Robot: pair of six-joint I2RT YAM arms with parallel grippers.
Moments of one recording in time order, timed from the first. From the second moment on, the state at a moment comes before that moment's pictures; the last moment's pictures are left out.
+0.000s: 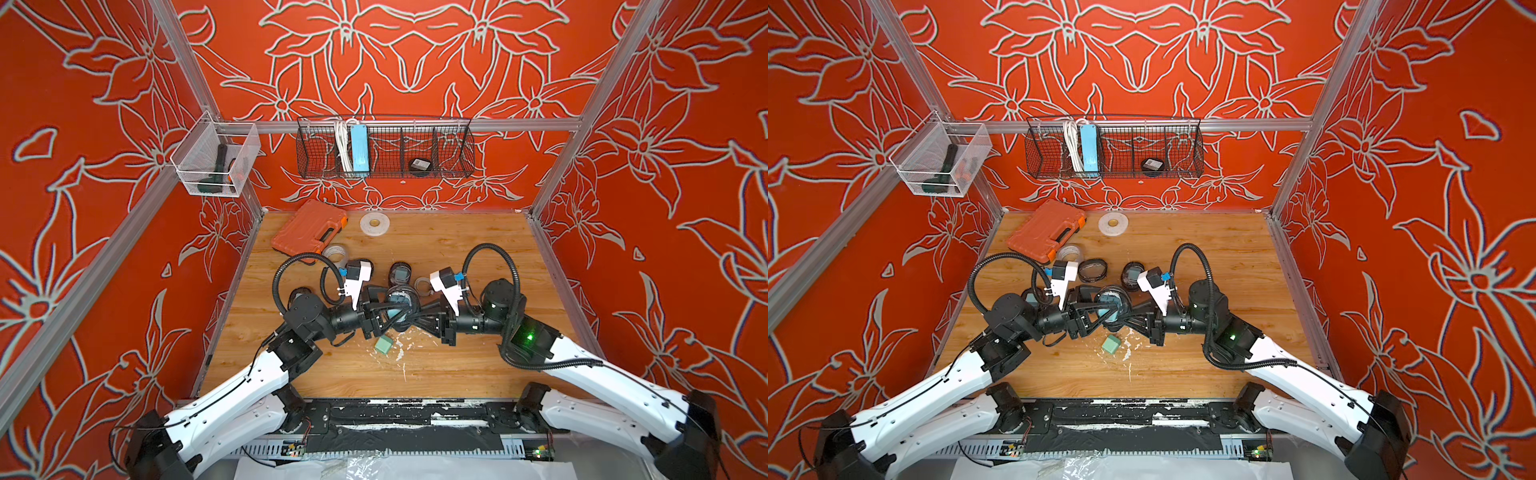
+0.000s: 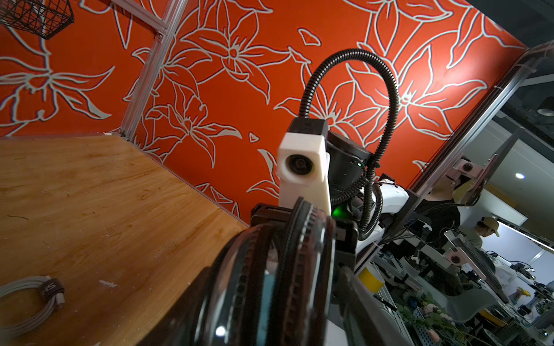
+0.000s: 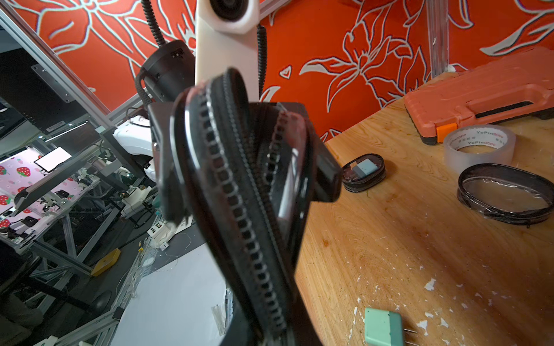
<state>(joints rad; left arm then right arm) -0.68 0.83 0.56 0.46 0.58 -0.65 0.86 0.93 0.70 0.10 -0.66 0.38</state>
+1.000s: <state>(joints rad) -0.68 0.76 0.60 0.52 0.25 -0.58 1.08 0.81 0.72 0.01 -0.14 0.27</state>
